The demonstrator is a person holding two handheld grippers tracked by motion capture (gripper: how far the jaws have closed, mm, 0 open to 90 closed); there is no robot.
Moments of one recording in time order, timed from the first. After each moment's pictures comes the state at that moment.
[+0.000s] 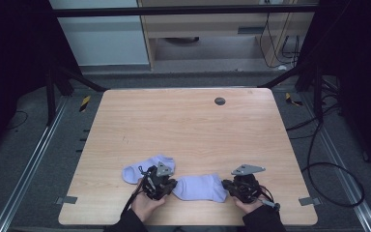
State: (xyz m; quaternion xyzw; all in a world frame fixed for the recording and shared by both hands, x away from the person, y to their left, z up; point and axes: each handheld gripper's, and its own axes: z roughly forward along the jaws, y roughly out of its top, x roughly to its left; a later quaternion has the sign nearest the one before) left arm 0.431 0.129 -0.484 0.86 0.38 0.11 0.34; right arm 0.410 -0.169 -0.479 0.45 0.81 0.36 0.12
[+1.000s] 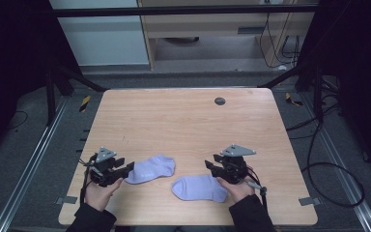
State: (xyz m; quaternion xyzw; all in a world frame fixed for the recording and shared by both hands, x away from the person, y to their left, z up) left arm 0.445 0.271 -0.445 0.75 0.51 0.19 0.38; right arm 0.451 -0.126 -0.441 0.42 0.77 0.44 0.17
